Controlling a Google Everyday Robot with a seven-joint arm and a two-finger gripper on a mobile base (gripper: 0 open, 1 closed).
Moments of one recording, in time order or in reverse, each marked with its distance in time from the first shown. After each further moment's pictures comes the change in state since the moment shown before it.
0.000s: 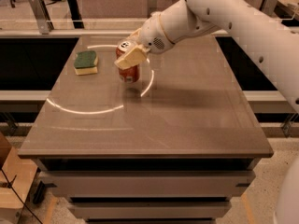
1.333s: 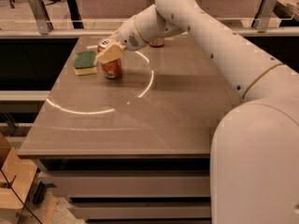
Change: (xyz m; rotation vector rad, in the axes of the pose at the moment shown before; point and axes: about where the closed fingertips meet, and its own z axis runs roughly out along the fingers) arm -0.010 -0.052 0.087 -0.016 -0.032 0.057
